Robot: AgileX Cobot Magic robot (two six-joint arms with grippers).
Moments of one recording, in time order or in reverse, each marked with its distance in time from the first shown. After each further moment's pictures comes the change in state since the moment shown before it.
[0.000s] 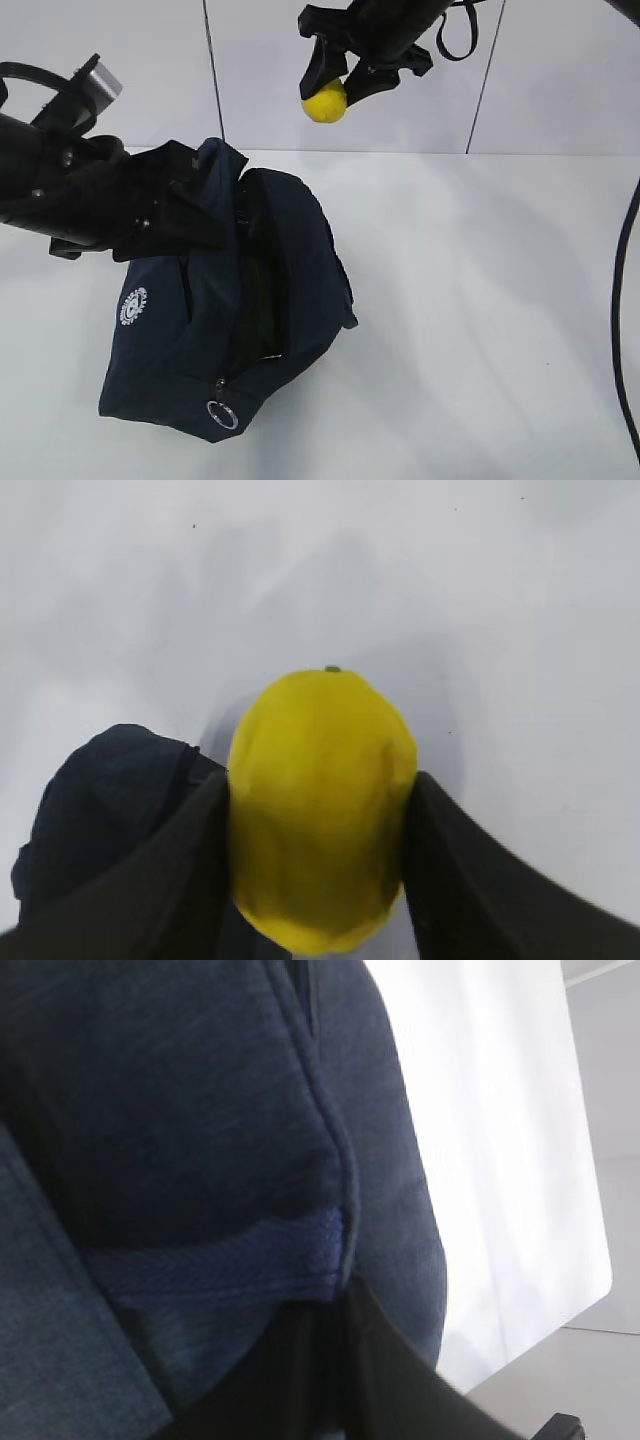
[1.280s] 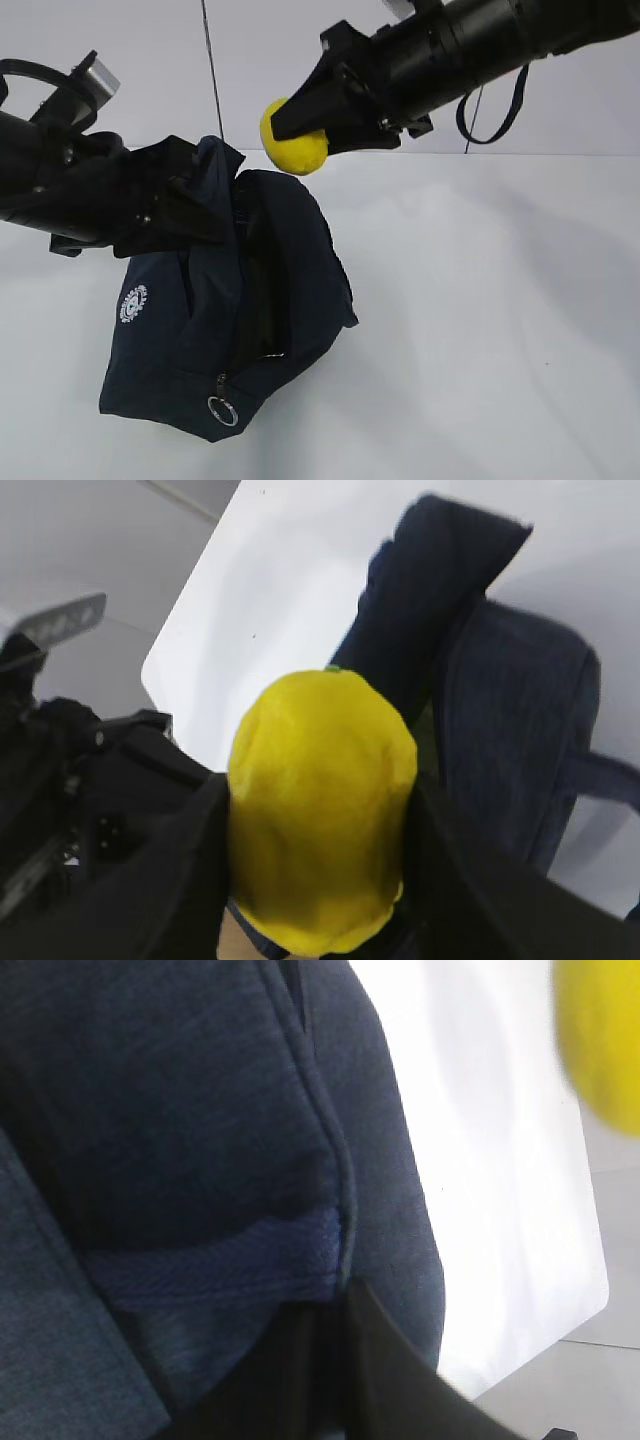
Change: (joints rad) left arm 0.000 0.000 0.000 -0.013 -0.020 0.000; right arm 0.000 -0.501 0.923 0.625 -0.220 -0.618
